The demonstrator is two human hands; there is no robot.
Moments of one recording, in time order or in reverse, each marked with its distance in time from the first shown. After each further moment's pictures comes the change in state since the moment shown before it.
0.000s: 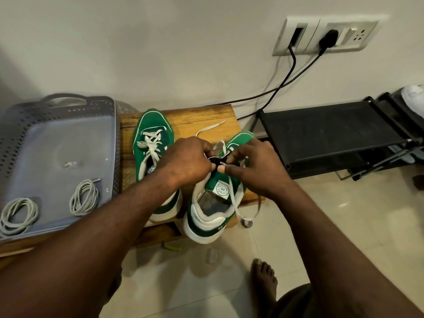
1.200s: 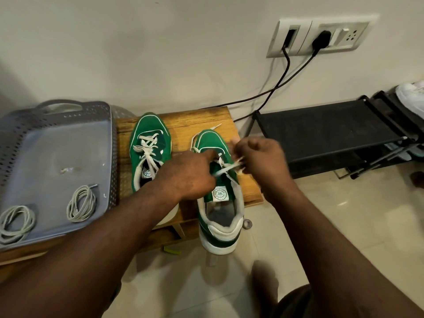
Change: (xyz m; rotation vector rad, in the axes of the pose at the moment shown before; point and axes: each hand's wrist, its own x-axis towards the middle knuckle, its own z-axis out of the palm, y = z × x) left_hand -0.006 0.002 0.011 0.290 -0.123 0.134; right_hand -0.002 -0.009 -0.004 0.693 0.183 0.191
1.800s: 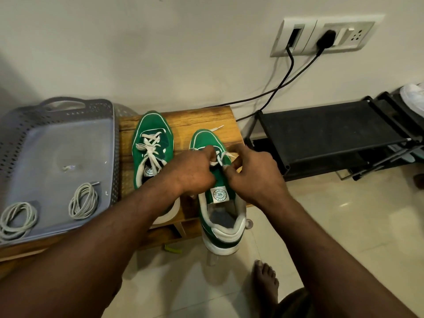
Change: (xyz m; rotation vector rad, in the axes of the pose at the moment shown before) left_hand 0.006 0.001 -0.005 -0.154 -0.067 -0.061; right_hand -0.018 -0.002 0.013 -0.726 -0.083 -0.165
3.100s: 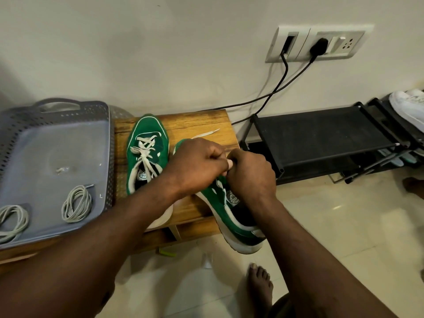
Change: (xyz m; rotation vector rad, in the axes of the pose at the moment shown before) left_hand -0.022 0.020 -0.011 -0.395 0.234 0.187; right_hand 0.012 0.001 0.011 -0.158 0.103 0.081
